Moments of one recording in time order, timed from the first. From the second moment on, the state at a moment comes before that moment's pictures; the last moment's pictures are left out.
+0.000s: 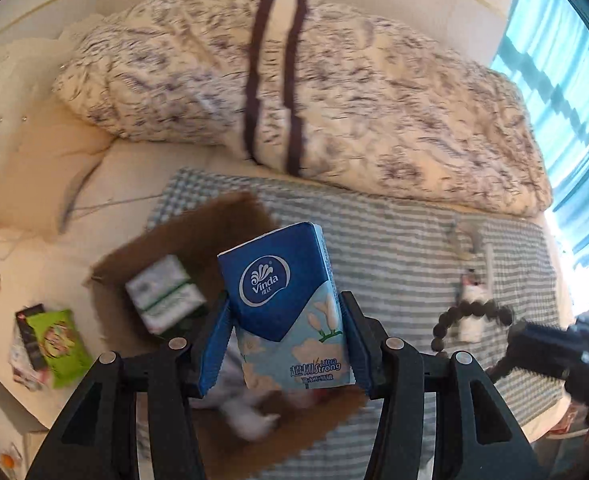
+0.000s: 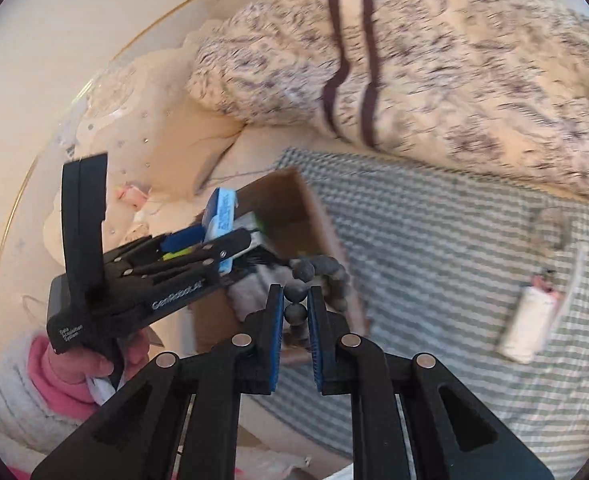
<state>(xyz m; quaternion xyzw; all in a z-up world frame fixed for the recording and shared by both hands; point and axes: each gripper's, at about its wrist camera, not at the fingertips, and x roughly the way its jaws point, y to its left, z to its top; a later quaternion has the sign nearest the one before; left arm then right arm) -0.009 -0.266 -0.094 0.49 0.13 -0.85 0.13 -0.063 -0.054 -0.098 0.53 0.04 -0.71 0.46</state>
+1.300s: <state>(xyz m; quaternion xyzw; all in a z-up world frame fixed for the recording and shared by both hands) -0.099 -0.061 -0.137 0.56 0.01 -0.83 -0.03 -0.143 0.170 -0.122 0.56 -0.06 -0.81 0.16</state>
